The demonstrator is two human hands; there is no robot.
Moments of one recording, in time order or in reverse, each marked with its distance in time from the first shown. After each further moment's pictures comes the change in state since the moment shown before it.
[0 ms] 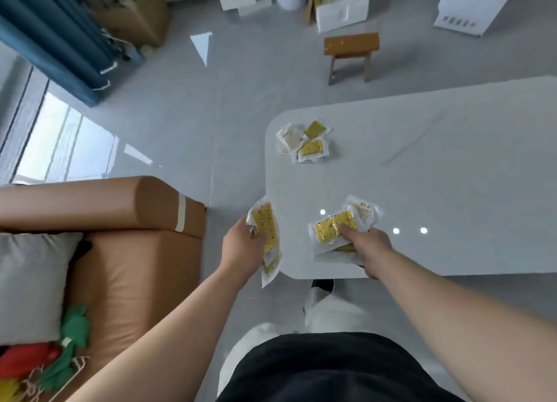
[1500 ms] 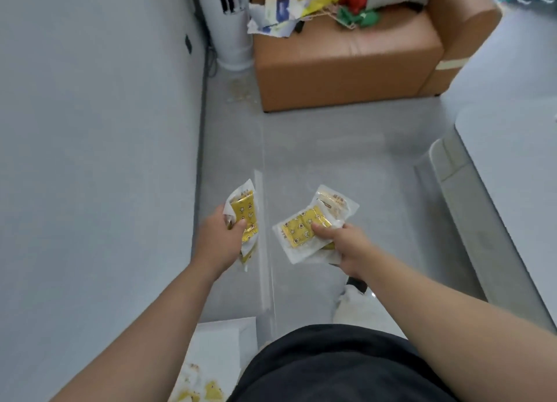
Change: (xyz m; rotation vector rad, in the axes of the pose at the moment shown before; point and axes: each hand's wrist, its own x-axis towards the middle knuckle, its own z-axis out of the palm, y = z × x) left_hand -0.985 -0.227 0.559 -0.742 1.050 -0.757; right_hand -0.356 0.525 -0.550 -1.156 -1.009 0.085
